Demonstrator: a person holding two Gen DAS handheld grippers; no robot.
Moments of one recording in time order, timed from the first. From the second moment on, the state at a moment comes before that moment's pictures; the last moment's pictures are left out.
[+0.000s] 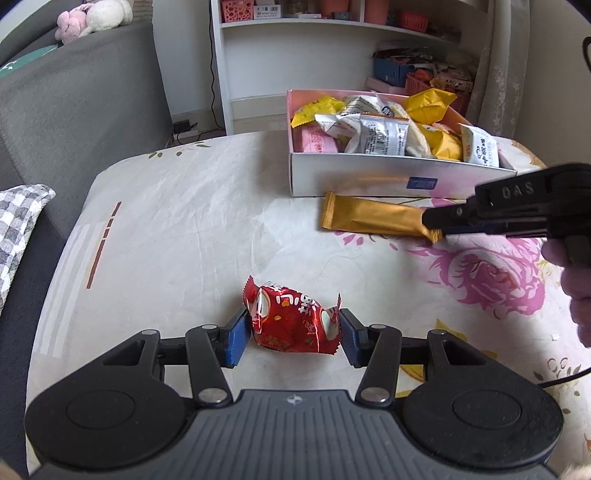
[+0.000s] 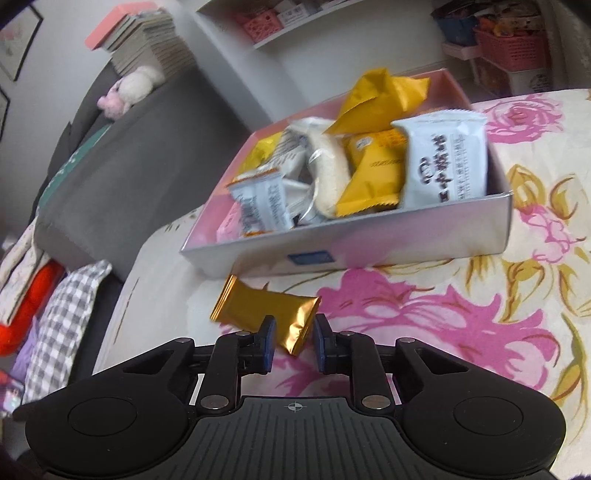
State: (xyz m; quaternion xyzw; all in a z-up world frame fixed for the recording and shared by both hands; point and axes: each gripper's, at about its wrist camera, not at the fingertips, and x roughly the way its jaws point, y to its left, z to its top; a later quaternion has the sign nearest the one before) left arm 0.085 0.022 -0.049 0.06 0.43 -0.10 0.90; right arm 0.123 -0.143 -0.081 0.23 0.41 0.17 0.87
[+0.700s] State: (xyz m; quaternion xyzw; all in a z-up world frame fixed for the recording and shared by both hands) left arm 0.084 0.029 -0.054 0.07 0.43 -0.09 0.90; right arm 0.115 -0.072 -0.066 0.01 0.37 0.18 0.91
